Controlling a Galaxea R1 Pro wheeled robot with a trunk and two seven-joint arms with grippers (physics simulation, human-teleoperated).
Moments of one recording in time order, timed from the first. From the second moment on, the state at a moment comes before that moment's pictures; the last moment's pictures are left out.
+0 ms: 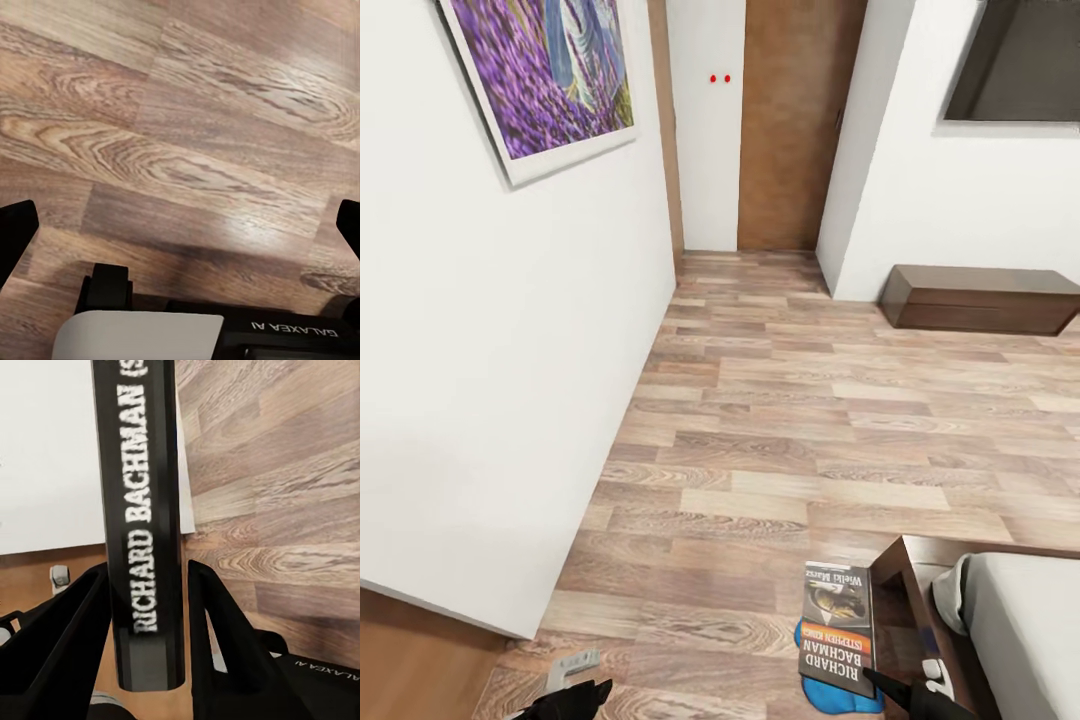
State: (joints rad) left arm -0.51 0.08 -0.29 -0.02 0.56 -0.09 -0.20; right arm -0.40 -0.33 -0.04 -0.17 -0.50 0.22 1.24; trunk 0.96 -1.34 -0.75
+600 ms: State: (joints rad) left arm -0.51 0.08 -0.29 -0.02 0.56 -0.09 -0.20; right arm -0.40 -0.33 -0.04 -0.17 -0.50 0.23 1.24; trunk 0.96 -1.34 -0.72
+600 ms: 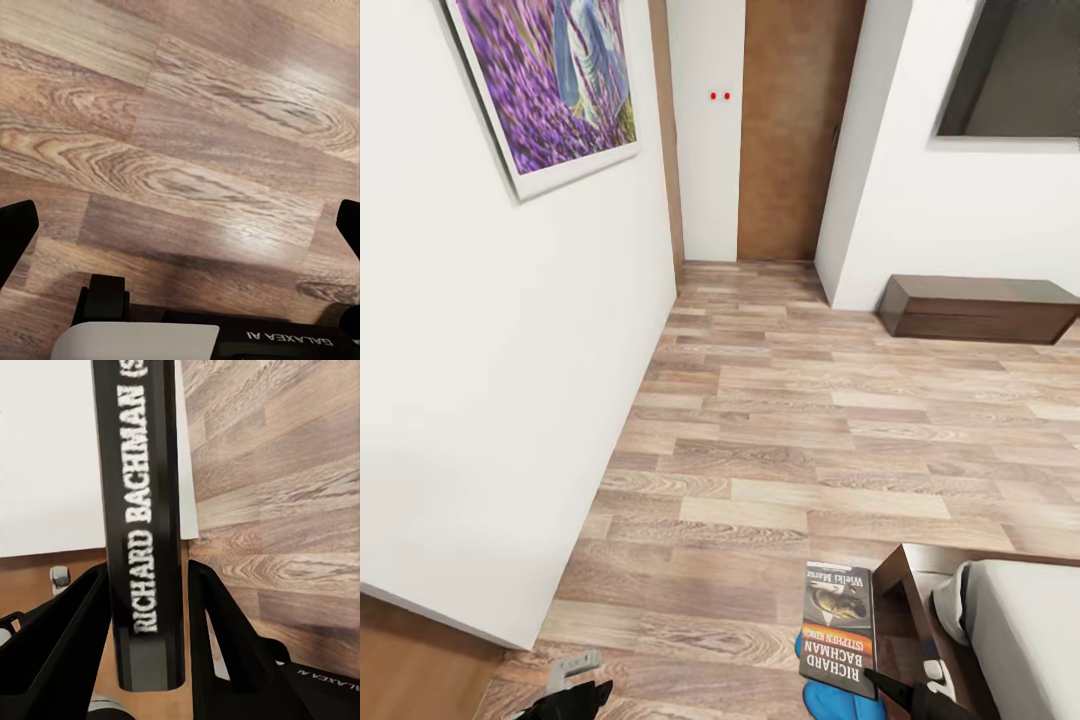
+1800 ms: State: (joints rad) left arm -0.49 0.03 -0.29 -0.02 0.56 -0.09 -0.20; right arm -0.40 -0.33 -0.04 -0.17 -0.50 0.23 1.24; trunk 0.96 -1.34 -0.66
